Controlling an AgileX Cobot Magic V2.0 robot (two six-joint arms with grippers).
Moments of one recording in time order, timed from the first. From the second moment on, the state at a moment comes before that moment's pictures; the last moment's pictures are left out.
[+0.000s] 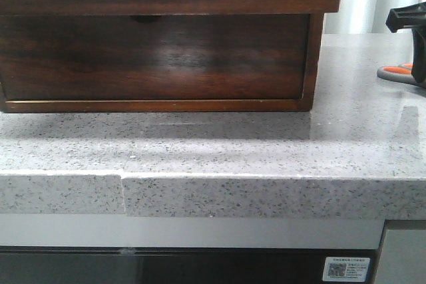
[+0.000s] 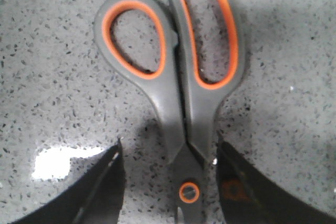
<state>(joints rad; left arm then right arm) -0.39 0.52 -0.44 0.74 -0.66 -0.04 -0.01 1.68 -1.27 -0.06 0.77 0.02</state>
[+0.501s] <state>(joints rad) -0.39 0.52 -0.44 0.74 -0.66 -0.04 -0.02 1.73 -1.28 -0.06 0.79 0.03</state>
